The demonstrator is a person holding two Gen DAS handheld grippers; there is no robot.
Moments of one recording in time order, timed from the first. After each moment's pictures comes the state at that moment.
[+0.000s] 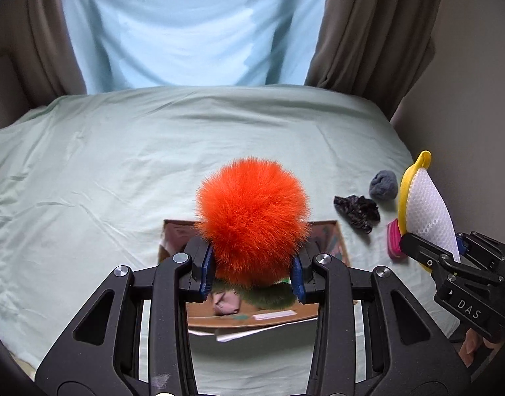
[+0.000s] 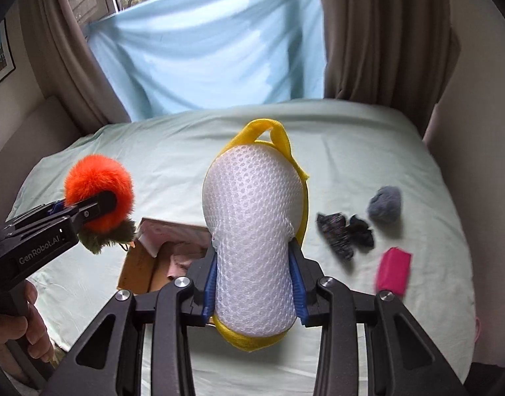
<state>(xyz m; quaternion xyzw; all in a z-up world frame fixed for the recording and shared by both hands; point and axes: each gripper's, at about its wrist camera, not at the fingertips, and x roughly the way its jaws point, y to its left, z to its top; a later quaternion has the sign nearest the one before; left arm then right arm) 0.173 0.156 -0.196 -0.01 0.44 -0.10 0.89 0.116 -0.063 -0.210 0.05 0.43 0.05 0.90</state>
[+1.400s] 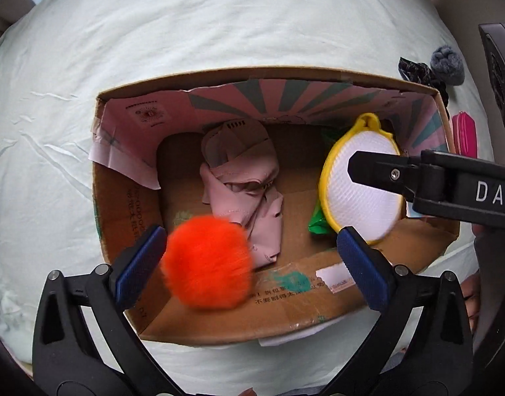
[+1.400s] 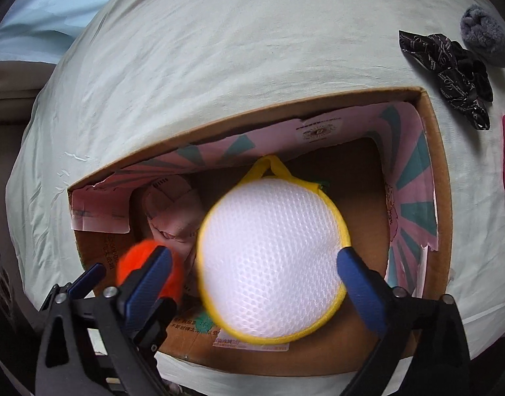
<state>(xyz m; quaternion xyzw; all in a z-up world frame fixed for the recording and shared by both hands) 0.238 0.148 -0.411 0.05 0.67 -0.12 0.73 0.242 -0.007 -0.432 0.21 0.69 0.02 0.69</state>
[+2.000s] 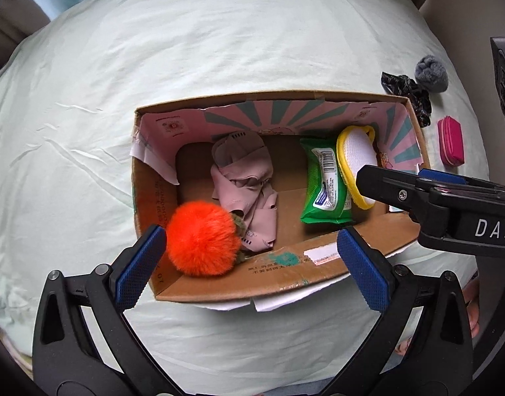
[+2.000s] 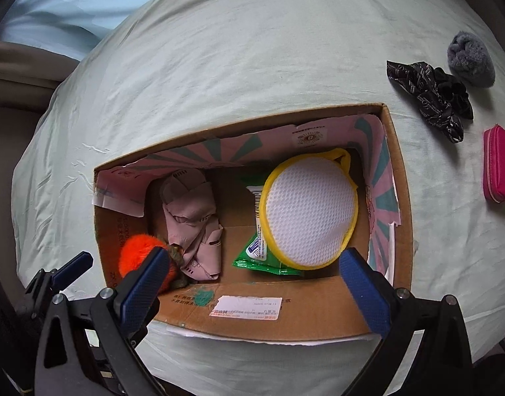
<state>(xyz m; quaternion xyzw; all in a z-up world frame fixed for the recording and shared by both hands) 0.210 0.157 -0.352 0.06 0.63 -0.11 0.77 0.213 -0.006 -0.387 0.18 0.65 0.05 0.73</state>
